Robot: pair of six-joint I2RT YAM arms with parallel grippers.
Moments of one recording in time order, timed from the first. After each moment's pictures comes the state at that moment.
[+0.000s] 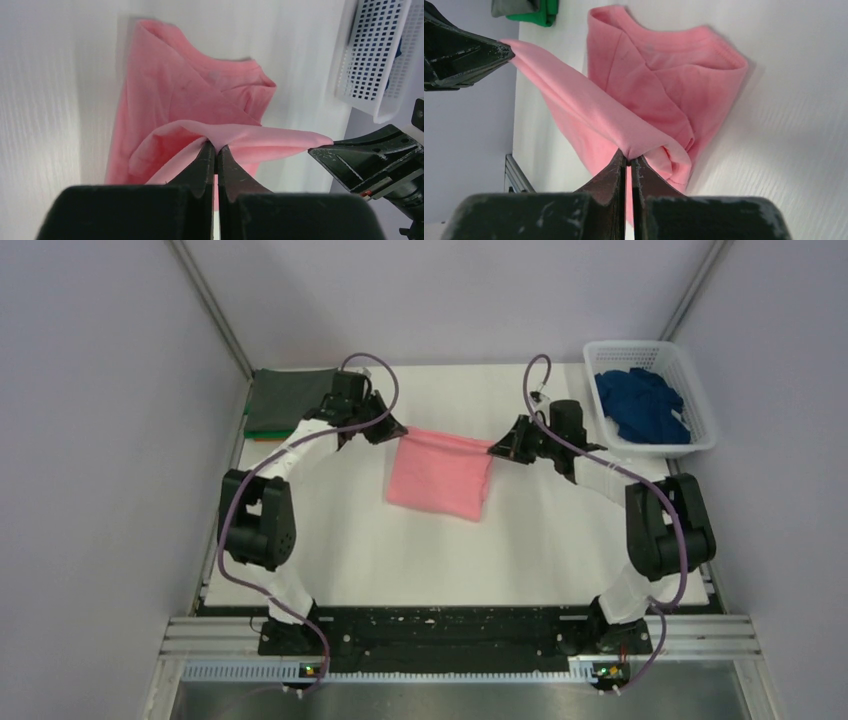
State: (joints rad) left arm -0.27 1.73 1.34 -0.32 0.30 -0.75; right arm 0.23 1.63 0.95 0.13 -0.57 0.59
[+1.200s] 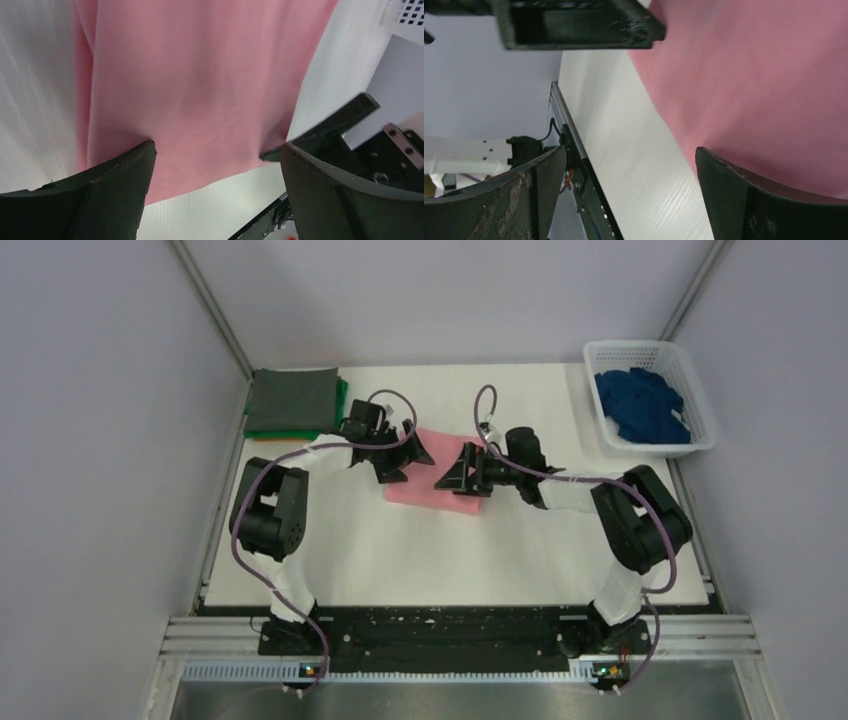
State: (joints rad) left arm -0.30 1.86 1.25 -0.29 0.47 -0.70; right arm 0.48 1.72 0.85 0.40 -0.73 0.74
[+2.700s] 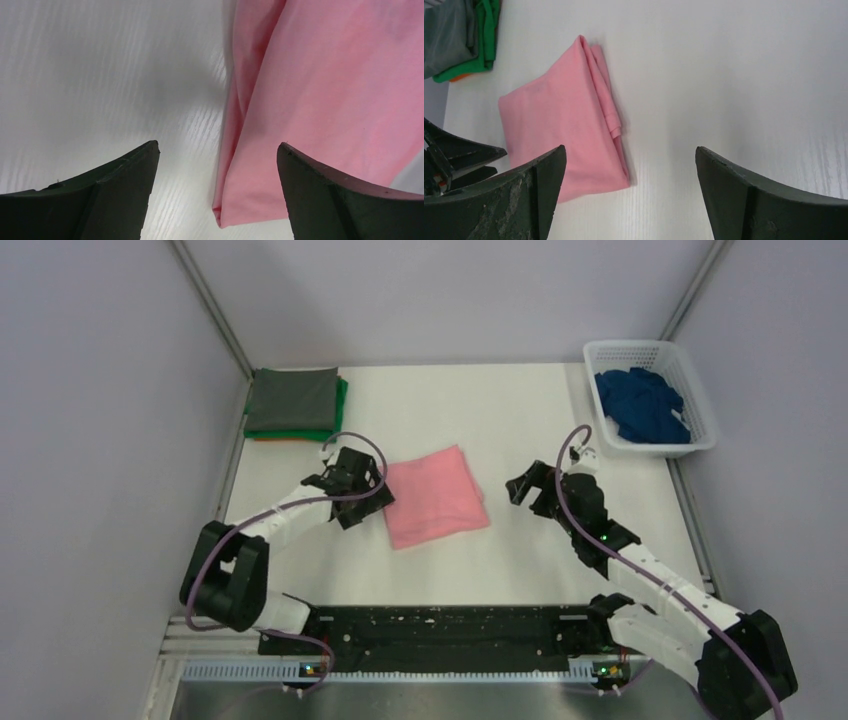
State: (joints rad) left arm -0.40 1.36 0.76 -0.40 -0.12 -0.88; right arm 0.47 0.92 0.44 0.06 0.14 0.67
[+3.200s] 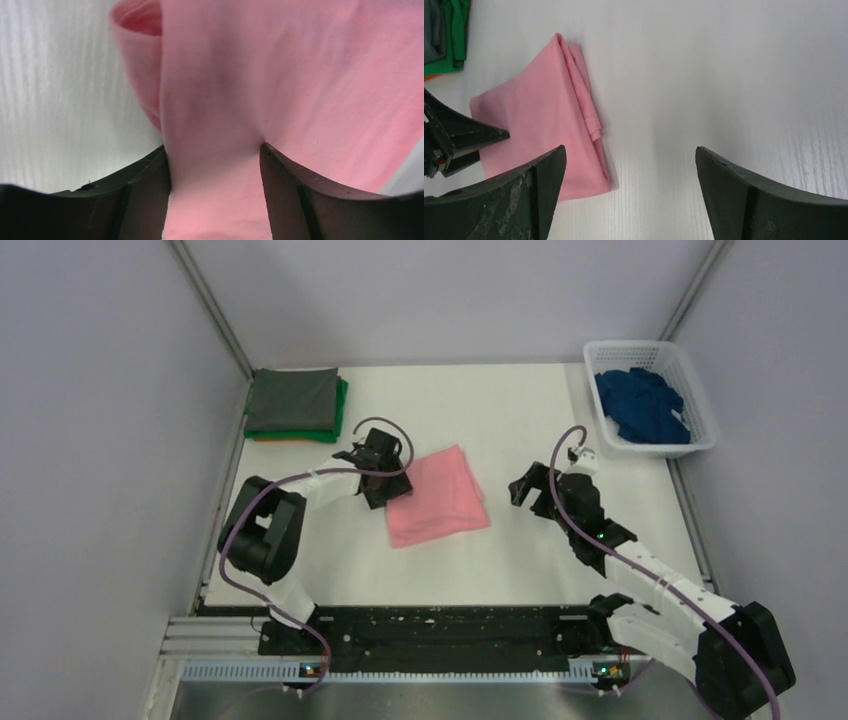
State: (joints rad) left arm -0.45 1.68 0.98 -0.36 -0.04 -0.86; right arm 0.47 0.94 0.43 0.05 0.21 0.64
